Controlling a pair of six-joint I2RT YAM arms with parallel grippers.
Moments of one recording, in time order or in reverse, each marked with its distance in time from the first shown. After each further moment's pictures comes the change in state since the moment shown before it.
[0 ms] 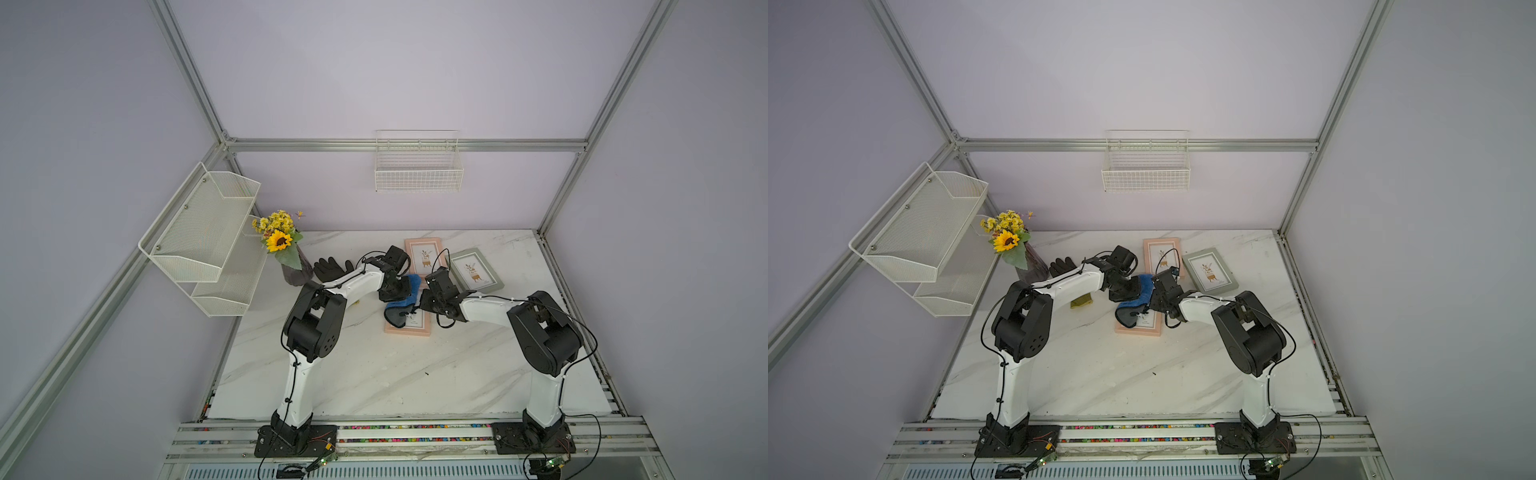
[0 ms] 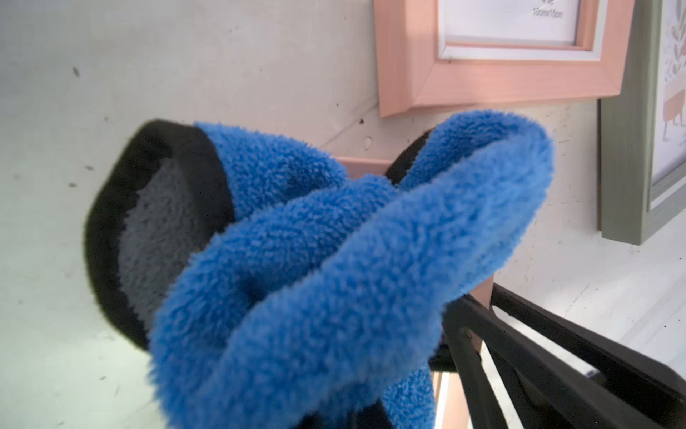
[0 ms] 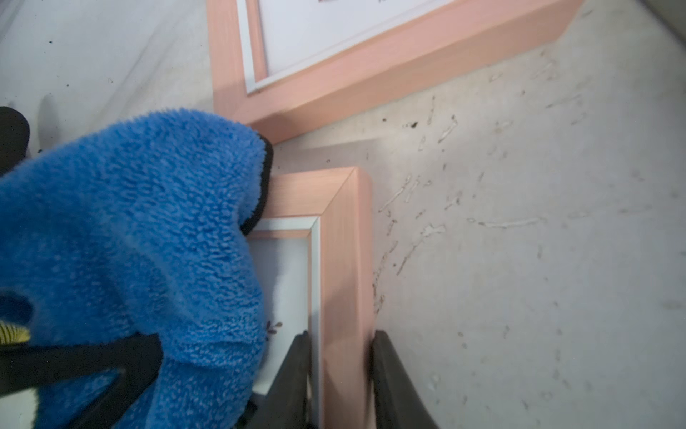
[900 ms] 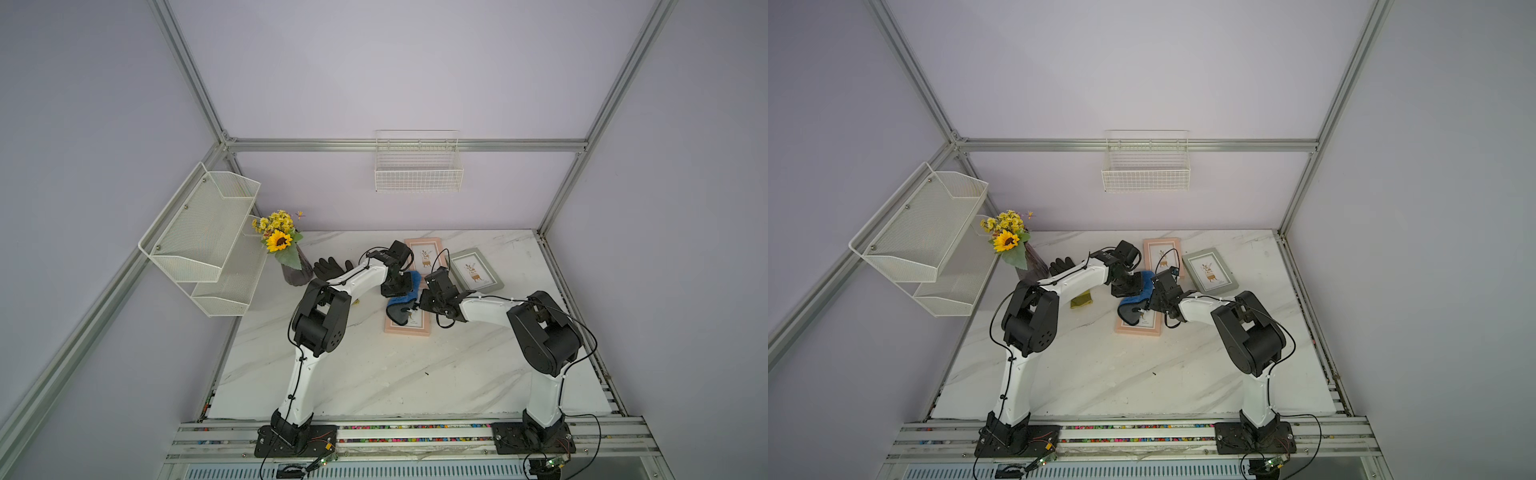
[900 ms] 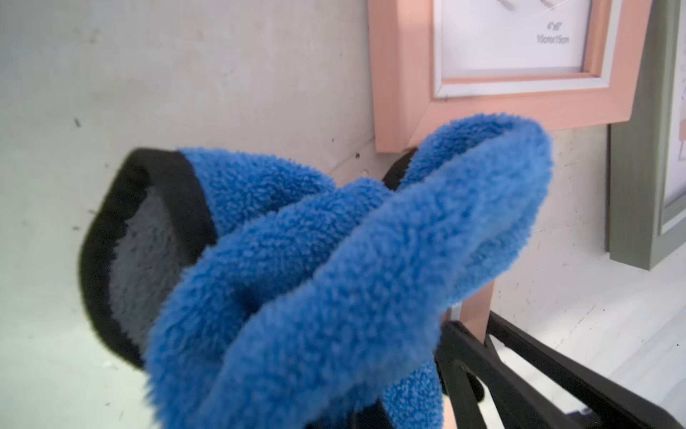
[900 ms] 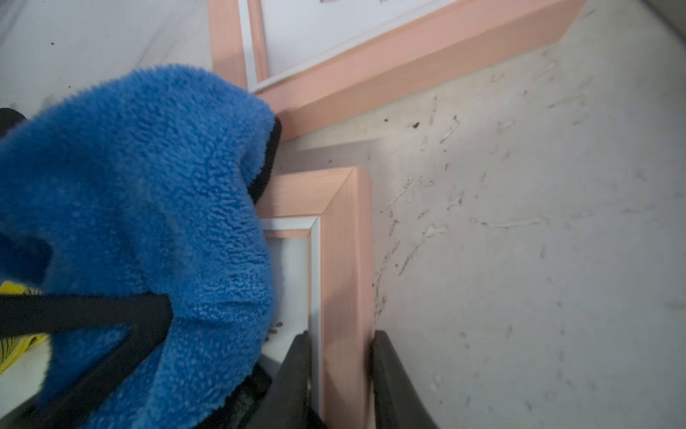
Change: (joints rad) left arm 0.011 0.108 0.204 -0.122 -0.016 0.018; right arm 0.001 0.001 0.000 0.005 0.008 0.000
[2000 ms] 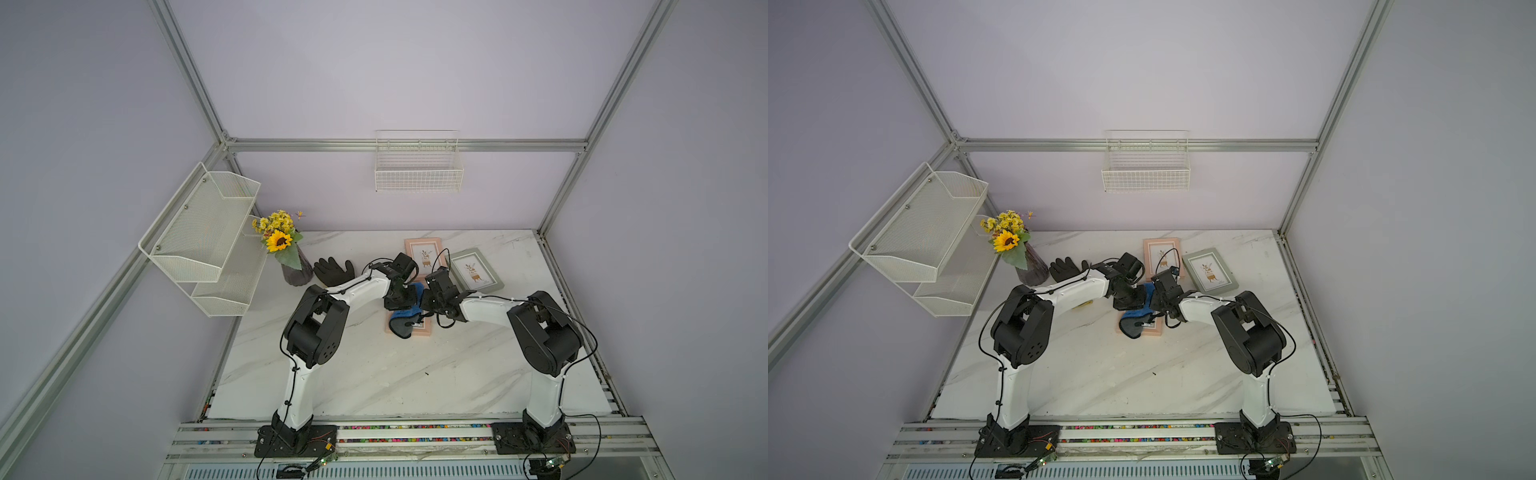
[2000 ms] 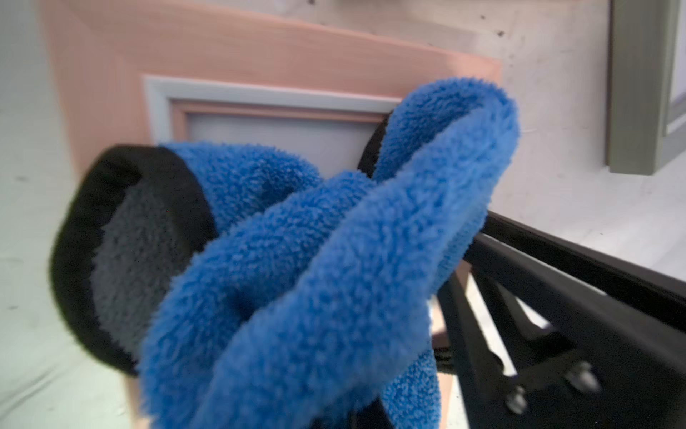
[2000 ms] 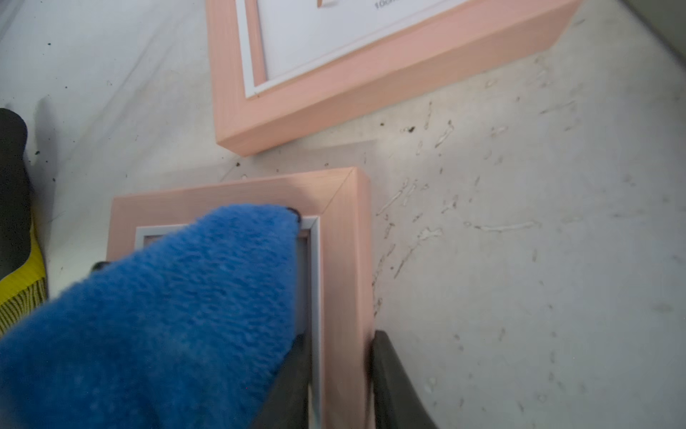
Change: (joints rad) left arm -0.098 -0.140 -0.241 0.097 0.051 -0.055; right arm 0.000 -0.001 0.001 -0.004 0.001 -0.004
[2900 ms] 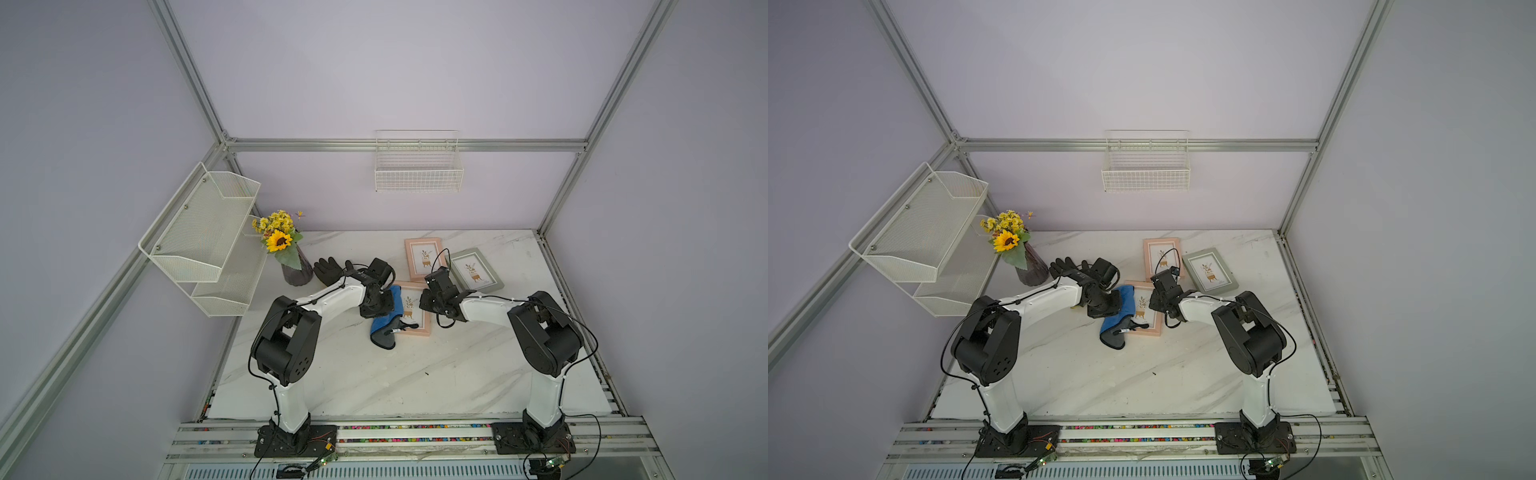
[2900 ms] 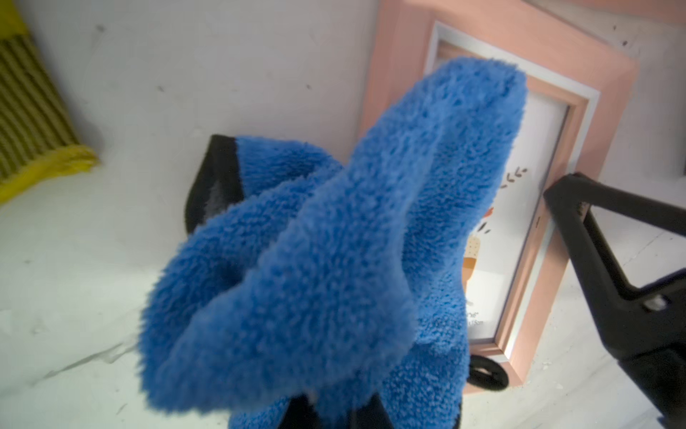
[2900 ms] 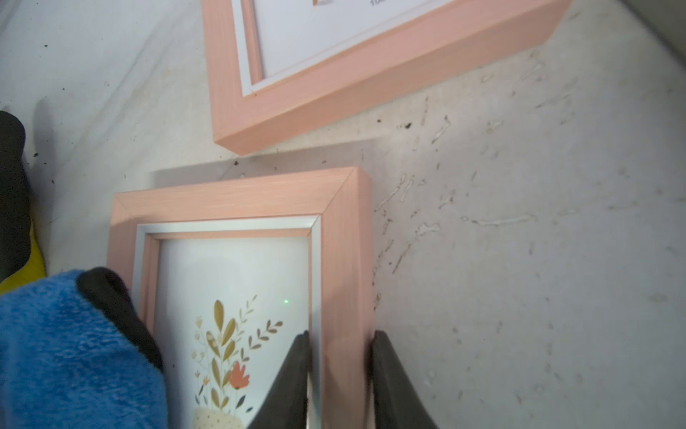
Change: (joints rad) left arm 0.077 -0.224 -0.248 -0.018 -0.098 -0.008; right arm 0.001 -0.004 0.003 -0.015 0.007 0.004
